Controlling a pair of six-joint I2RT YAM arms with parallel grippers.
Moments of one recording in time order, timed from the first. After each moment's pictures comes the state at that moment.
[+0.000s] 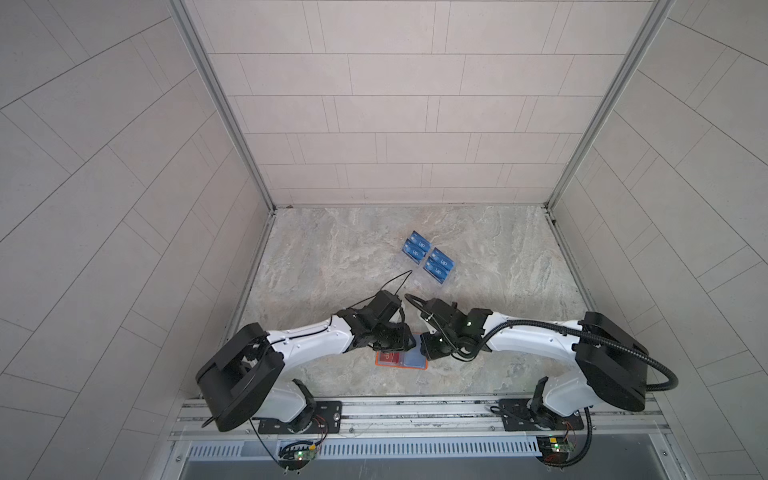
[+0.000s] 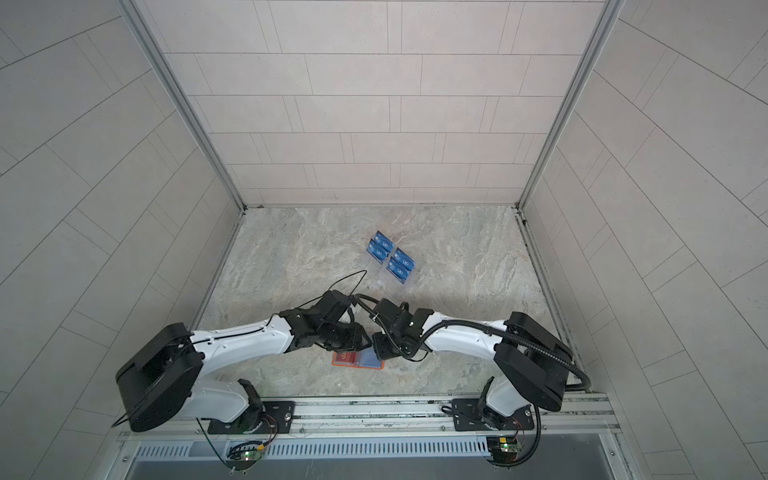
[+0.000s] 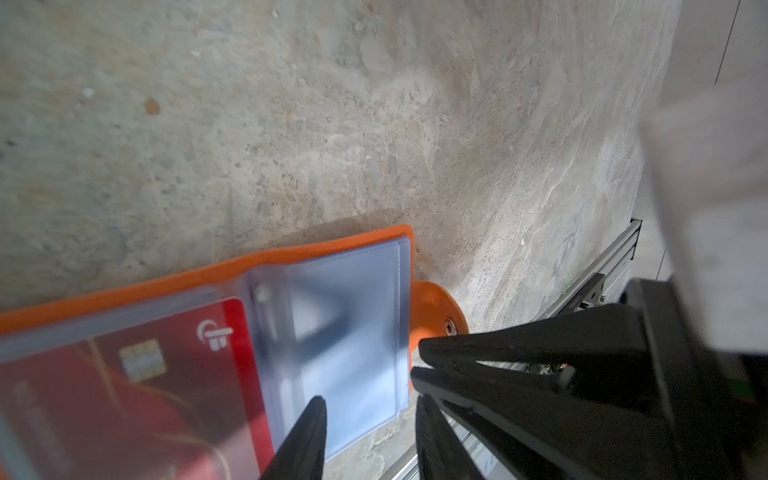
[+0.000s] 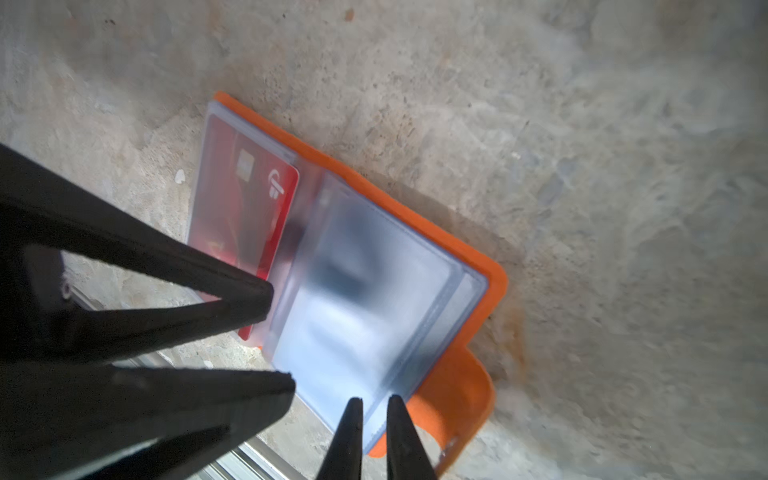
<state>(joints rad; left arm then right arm) -0.81 1.40 0.63 -0.22 0.40 -0.81 0.94 1.50 0.79 -0.40 -0.18 0.74</state>
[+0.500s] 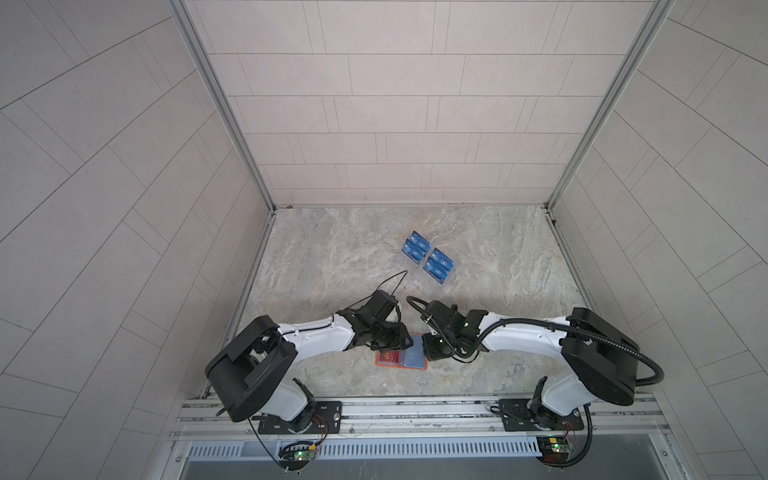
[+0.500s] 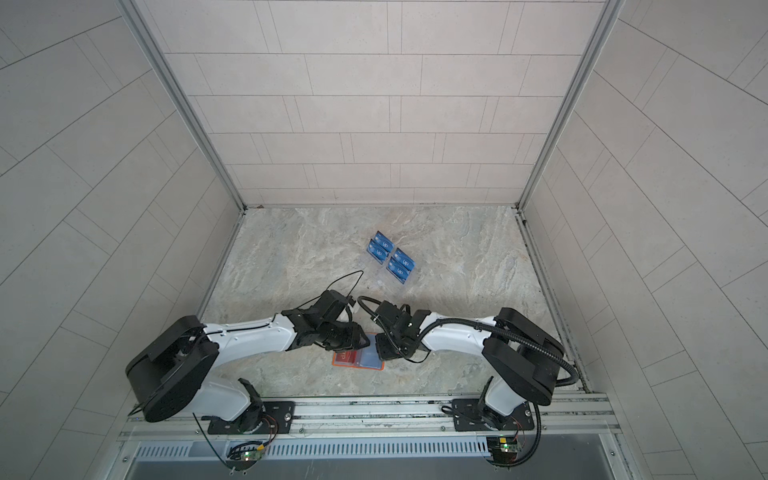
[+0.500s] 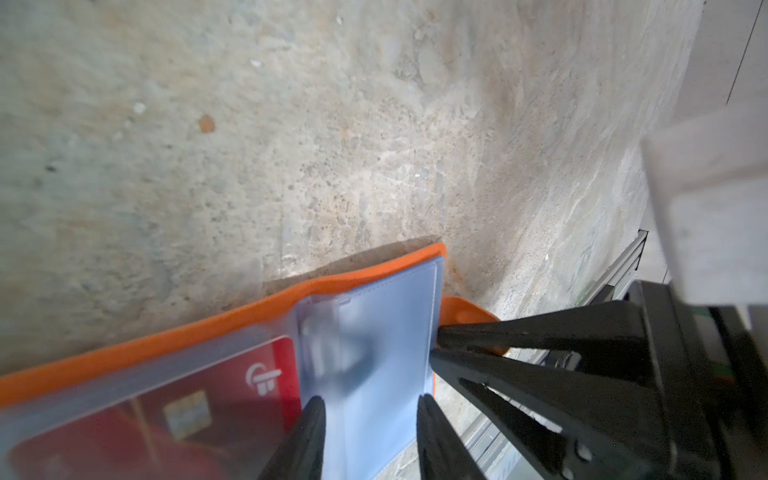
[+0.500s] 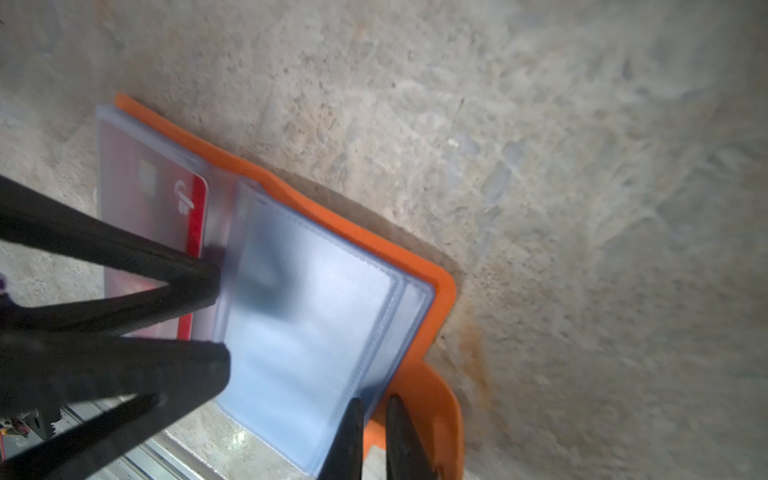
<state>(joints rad) -0.77 1.46 0.59 -0.14 0.43 -0.79 0.93 1.55 0.76 -0.38 -0.15 0.76</state>
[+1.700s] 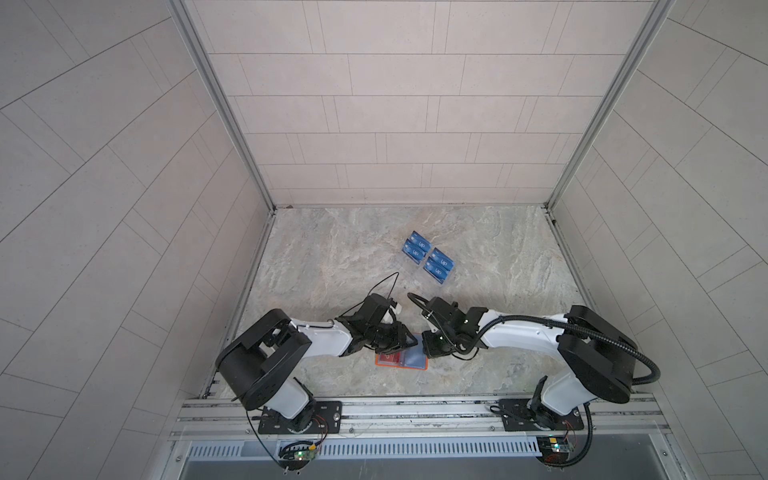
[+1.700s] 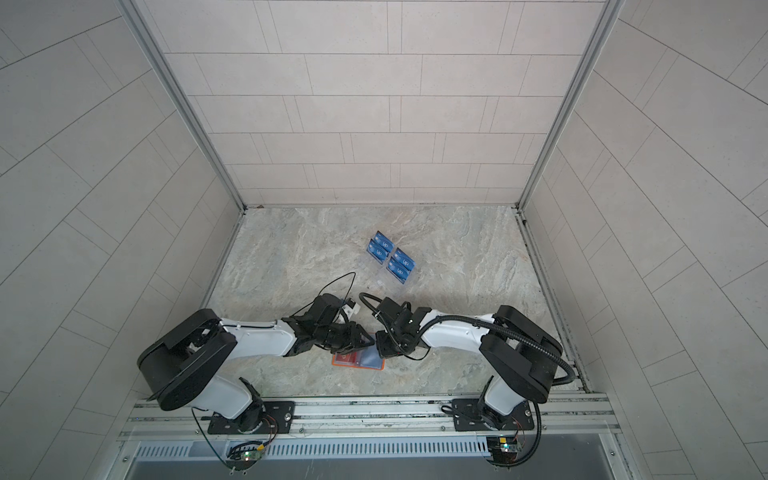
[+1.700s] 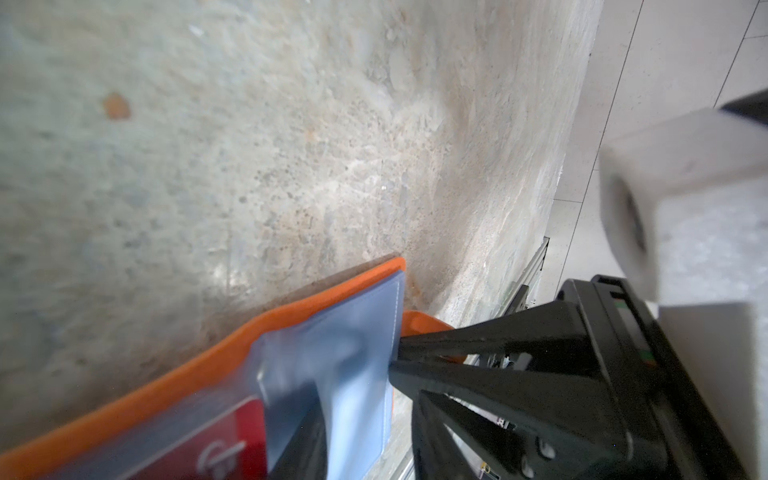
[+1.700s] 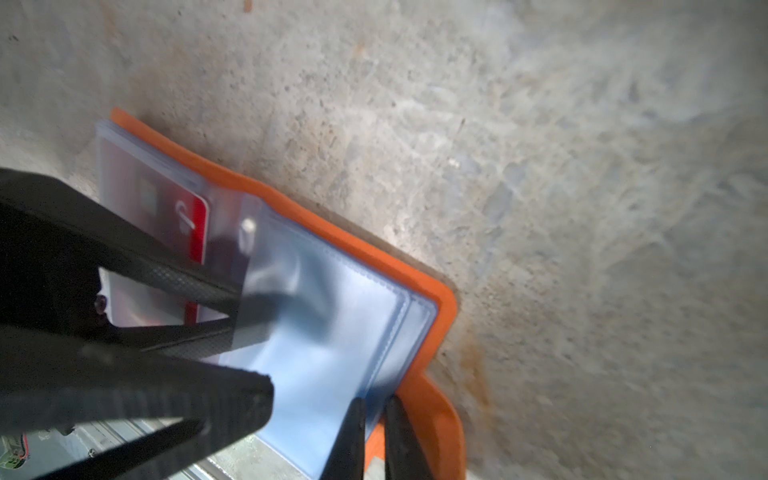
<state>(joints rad) -0.73 1.54 0.46 0.22 0.59 -0.94 0.90 1.57 0.77 -0.37 -0.19 0.75</state>
